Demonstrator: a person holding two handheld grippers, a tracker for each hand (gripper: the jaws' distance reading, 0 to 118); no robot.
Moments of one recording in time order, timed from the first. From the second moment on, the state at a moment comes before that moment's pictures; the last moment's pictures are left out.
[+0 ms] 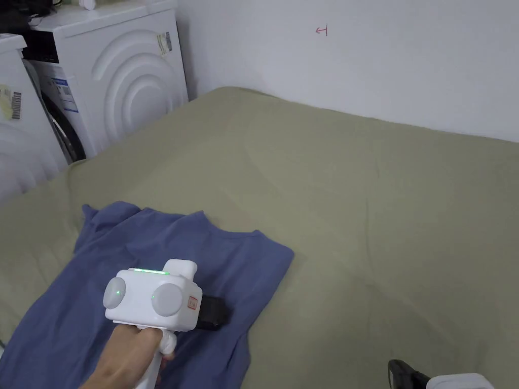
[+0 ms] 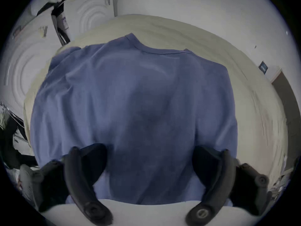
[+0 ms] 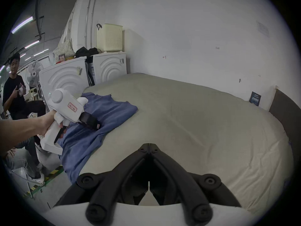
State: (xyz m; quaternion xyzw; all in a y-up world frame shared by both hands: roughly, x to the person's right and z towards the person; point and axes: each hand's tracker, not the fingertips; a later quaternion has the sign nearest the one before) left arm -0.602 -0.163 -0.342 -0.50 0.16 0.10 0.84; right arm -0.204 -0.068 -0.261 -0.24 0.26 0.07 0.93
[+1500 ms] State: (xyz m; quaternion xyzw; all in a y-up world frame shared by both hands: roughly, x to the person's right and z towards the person) left arm -0.101 -0.061 -0.426 -0.37 -0.20 0.01 0.91; right arm 0.116 -0.038 -0.210 -0.23 -0.06 0.00 0.97
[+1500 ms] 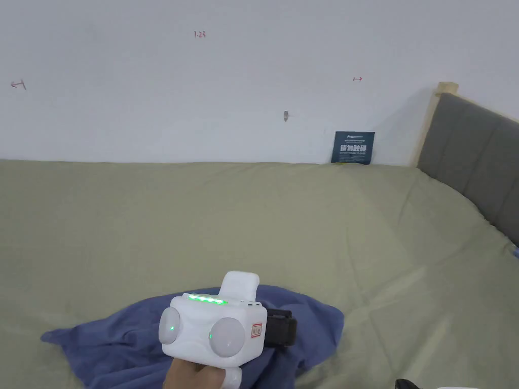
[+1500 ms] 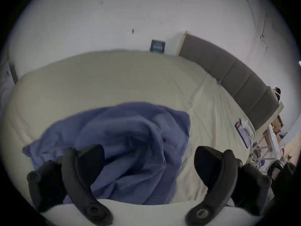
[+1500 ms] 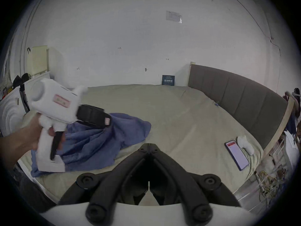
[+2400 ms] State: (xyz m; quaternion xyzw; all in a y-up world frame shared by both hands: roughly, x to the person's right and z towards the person) left arm -0.351 0.043 -0.146 -0.19 0.11 0.05 0.98; right arm 0.028 0.003 -0.154 -0.14 0.01 0.01 0.99
